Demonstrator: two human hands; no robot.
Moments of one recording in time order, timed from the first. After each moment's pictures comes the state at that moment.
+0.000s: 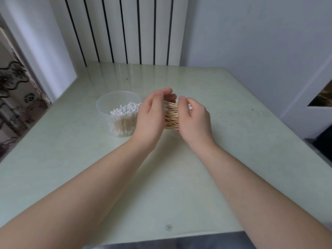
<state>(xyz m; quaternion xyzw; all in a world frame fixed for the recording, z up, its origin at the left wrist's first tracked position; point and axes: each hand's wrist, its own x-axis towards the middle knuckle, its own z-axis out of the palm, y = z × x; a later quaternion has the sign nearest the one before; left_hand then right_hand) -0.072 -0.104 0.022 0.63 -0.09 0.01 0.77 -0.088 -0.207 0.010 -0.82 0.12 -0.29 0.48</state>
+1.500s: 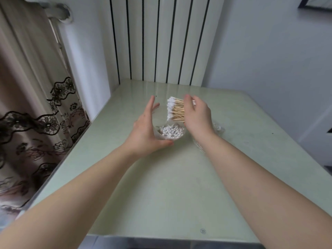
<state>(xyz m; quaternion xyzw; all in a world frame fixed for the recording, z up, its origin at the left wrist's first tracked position) -0.031 0.026 0.005 0.85 -0.25 0.10 0.45 -0.036 -0.144 0.056 -0.83 0.08 -0.27 0.49</state>
